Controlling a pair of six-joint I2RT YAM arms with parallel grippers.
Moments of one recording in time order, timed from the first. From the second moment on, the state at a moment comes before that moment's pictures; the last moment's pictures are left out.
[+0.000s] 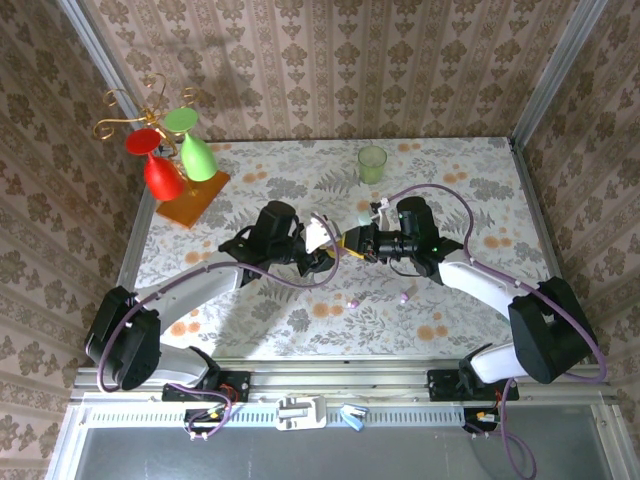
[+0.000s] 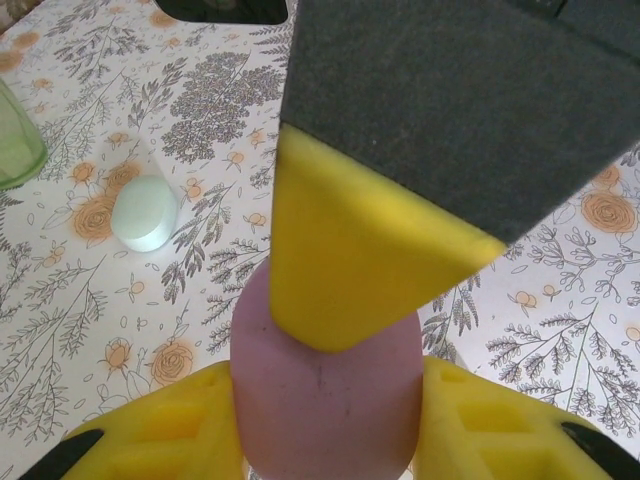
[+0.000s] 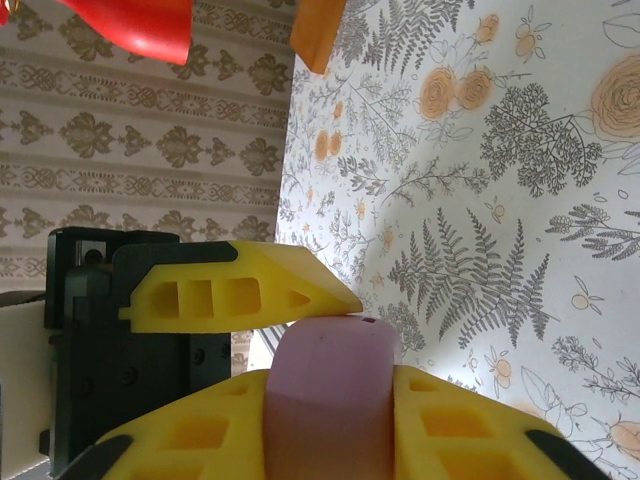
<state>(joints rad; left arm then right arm) -0.72 1.37 0.88 -0.12 0.47 0.35 0.45 1.41 0.77 0.15 -0.72 0.95</state>
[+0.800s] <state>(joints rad) -0.62 1.35 0.54 1.01 0.51 -0.07 0.37 1.39 0.72 0.86 -0.75 1.55</state>
